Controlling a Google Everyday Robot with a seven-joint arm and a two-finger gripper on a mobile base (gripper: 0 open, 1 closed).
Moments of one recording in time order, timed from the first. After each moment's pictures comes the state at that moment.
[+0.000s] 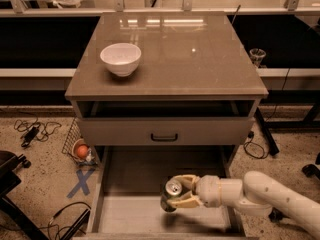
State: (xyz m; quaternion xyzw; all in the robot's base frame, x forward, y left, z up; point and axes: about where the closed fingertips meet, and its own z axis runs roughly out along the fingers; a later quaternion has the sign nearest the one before) arm 0.451 -0.057 0.521 -0.48 0.63 0.41 0.46
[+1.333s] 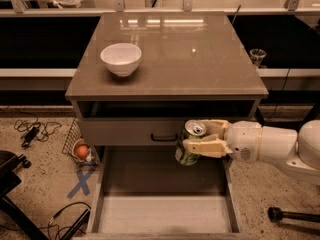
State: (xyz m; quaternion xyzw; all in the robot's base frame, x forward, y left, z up) arm 0.479 -0.102 0.789 -0.37 0.70 0.35 0.49
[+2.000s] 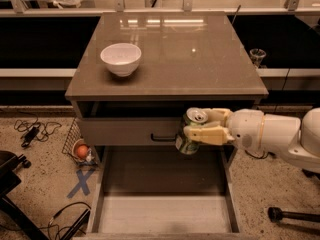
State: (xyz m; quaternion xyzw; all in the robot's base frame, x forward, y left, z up) arm 0.496 -0.104 0.814 -0.36 0.71 0.36 0.50
